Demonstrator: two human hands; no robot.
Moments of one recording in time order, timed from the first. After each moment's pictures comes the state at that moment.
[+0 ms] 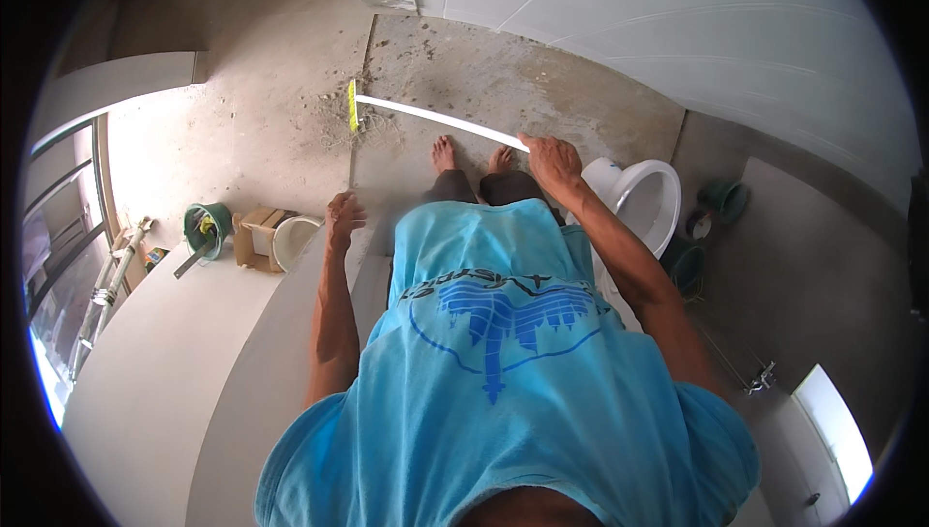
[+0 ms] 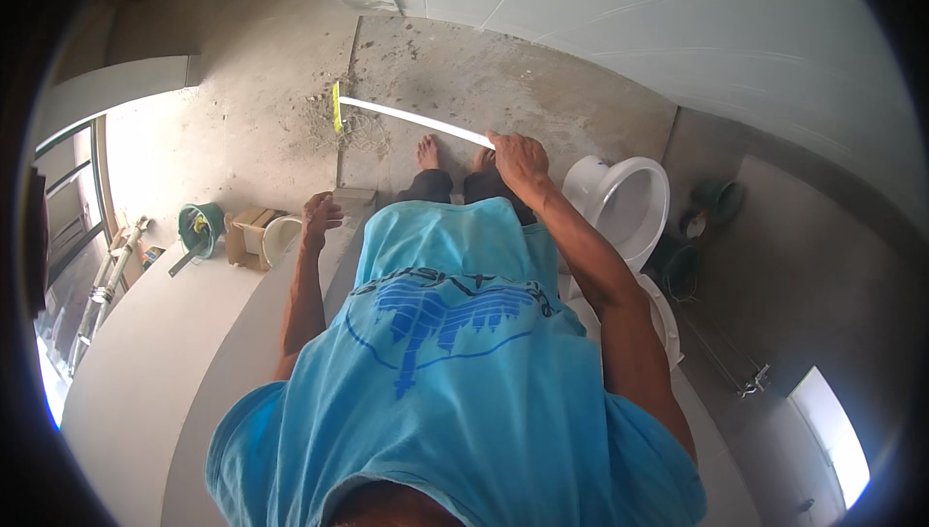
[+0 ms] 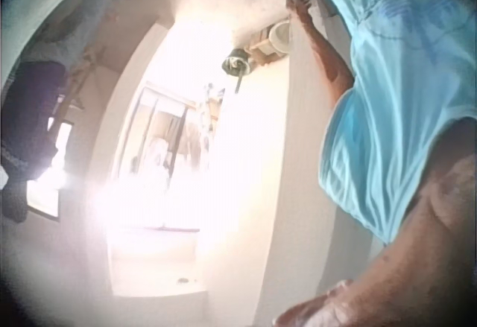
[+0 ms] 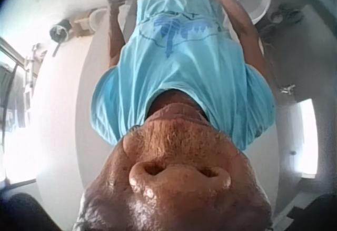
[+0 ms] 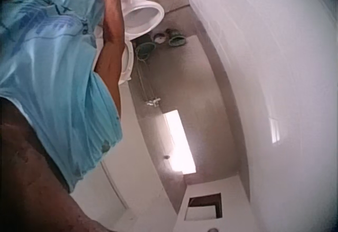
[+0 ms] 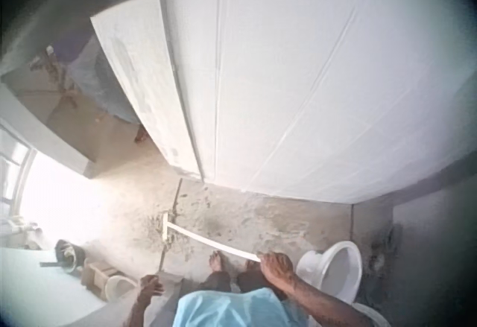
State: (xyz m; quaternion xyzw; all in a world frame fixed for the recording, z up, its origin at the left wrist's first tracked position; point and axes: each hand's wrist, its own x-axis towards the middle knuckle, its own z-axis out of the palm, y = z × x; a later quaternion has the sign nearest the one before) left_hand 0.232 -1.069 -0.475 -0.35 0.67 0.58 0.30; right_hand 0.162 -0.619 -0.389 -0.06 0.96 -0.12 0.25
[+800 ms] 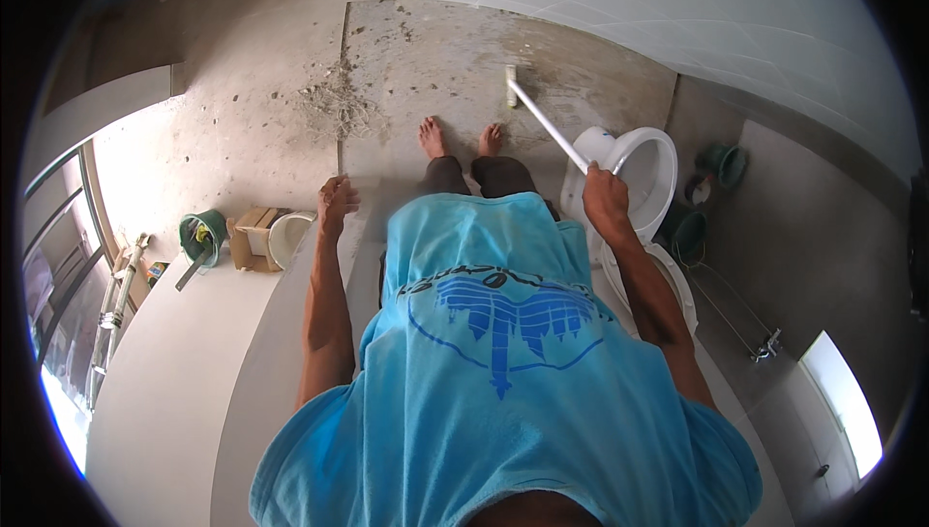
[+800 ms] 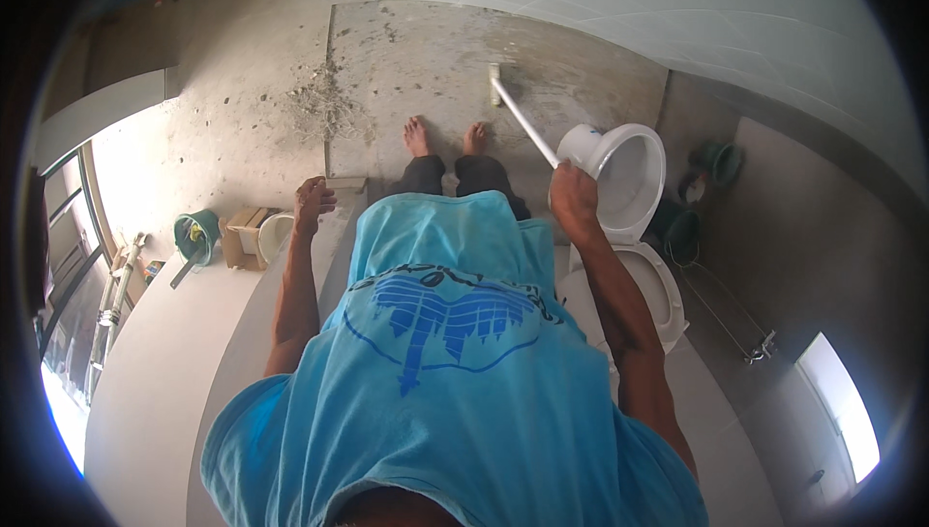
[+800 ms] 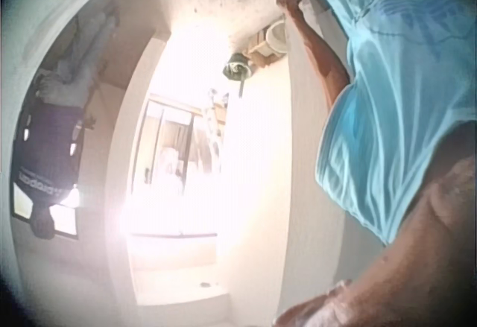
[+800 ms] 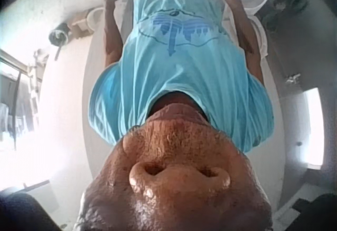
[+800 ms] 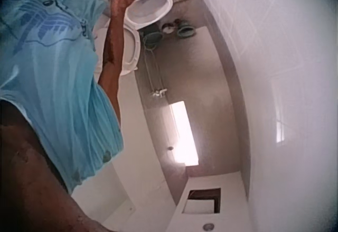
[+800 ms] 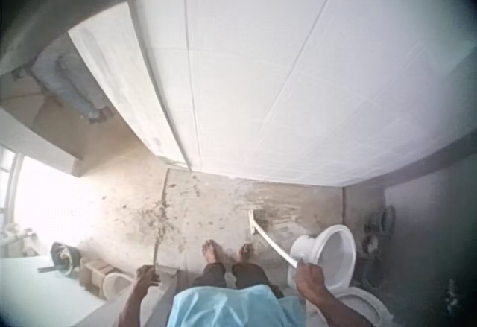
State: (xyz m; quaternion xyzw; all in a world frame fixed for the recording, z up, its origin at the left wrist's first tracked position) left_hand 0.213 -1.051 -0.483 -0.33 0.67 0.58 0.32; right_hand 0.259 -0.548 -0.343 0.12 0.94 0.03 0.31
